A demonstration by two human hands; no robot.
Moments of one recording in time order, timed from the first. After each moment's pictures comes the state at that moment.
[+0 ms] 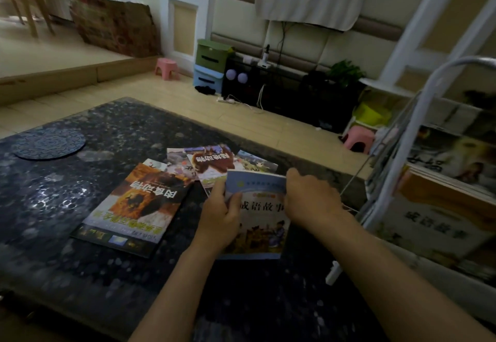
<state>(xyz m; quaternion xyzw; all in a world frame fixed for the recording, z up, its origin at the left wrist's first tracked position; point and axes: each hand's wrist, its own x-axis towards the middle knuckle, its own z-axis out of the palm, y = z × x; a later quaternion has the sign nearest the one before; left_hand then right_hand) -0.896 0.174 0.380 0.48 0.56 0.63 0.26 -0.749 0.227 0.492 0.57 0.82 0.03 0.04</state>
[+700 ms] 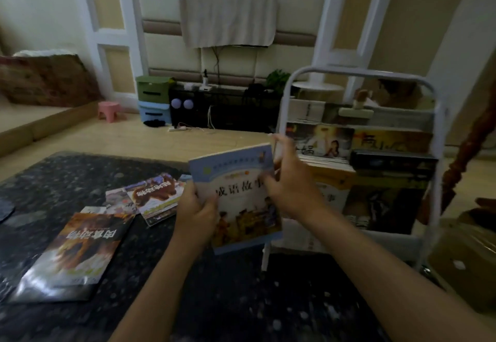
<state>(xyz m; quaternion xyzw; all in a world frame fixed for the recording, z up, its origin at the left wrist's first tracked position) -0.782 0.162 0.471 0.49 0.47 0.66 0.32 -0.600 0.191 0.553 0.48 0.76 -0.17 -0.40</state>
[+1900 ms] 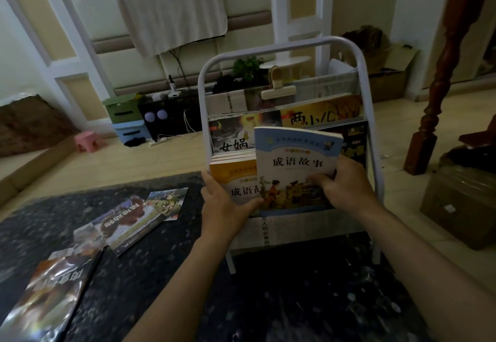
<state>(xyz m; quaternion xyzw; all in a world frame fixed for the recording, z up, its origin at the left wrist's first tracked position) -0.628 0.228 0.469 0.62 0.65 0.40 0.19 -0.383 0.218 0.506 0.60 0.62 -0.22 -0.46</state>
